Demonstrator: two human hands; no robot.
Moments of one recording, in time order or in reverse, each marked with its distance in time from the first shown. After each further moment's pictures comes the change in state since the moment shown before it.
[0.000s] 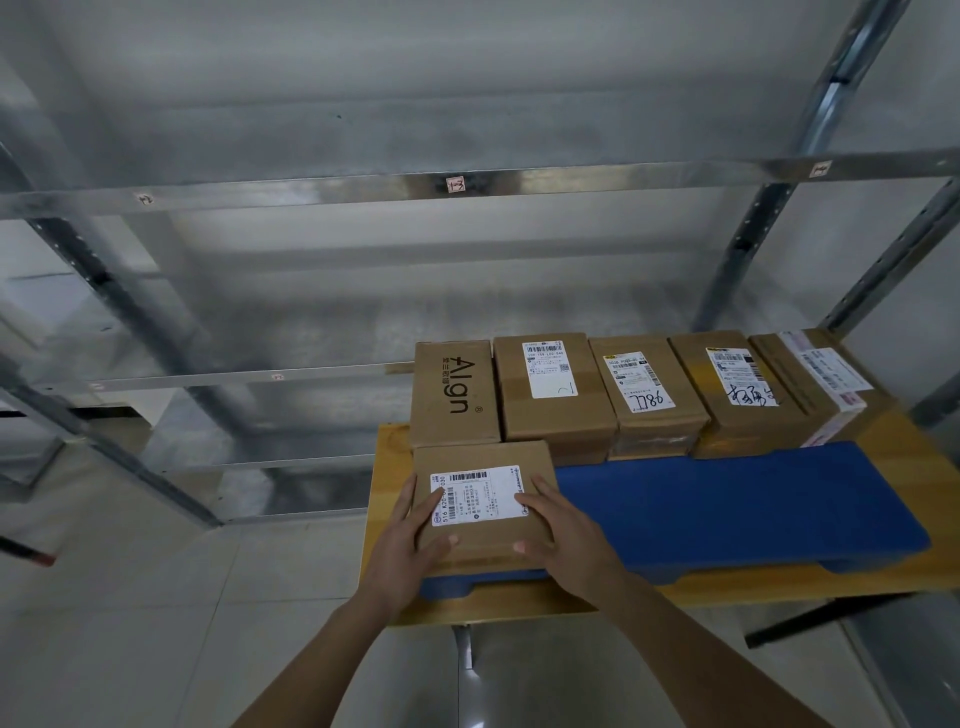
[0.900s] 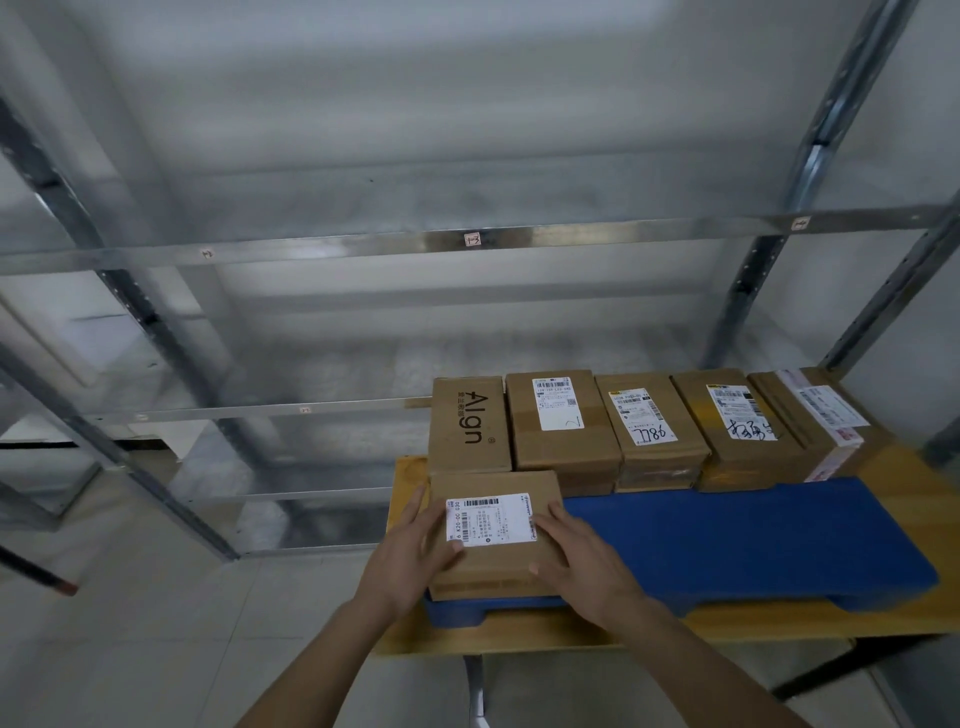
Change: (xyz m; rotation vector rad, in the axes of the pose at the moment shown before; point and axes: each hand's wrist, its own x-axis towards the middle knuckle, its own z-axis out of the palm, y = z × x) left_hand -0.012 0.046 -0.039 0.270 0.013 0.041; right_hand -0.030 -0.024 -0.025 -0.121 0.026 -0.015
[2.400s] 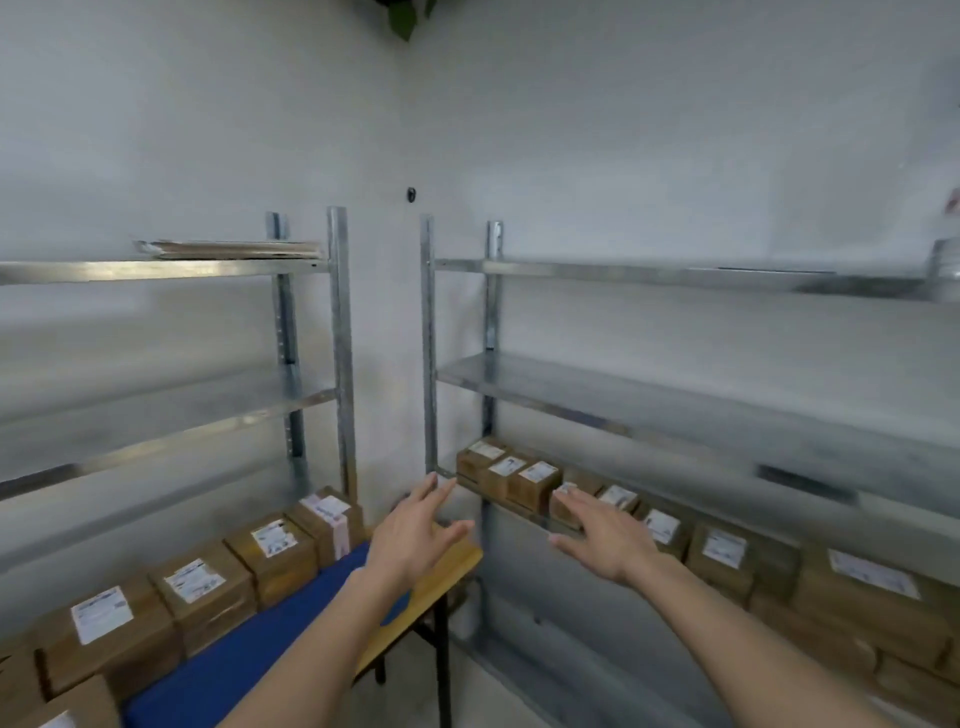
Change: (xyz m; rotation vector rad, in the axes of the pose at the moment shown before) left_hand -0.285 0.561 0.109 0.074 -0.195 0.909; right_hand -0.660 0.133 -0.262 -0.293 0.672 0.708
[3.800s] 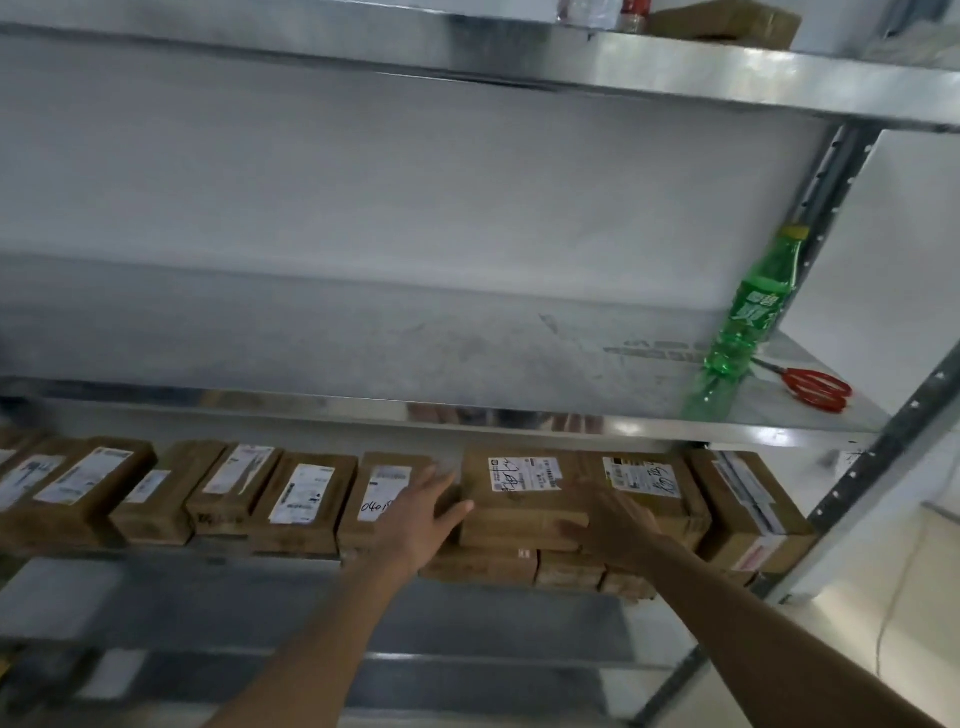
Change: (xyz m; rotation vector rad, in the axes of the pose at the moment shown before) left_hand 0.275 0.369 0.539 -0.235 -0.610 0.412; right_hand -0.049 0.572 0.019 -0.023 -0.143 0.773
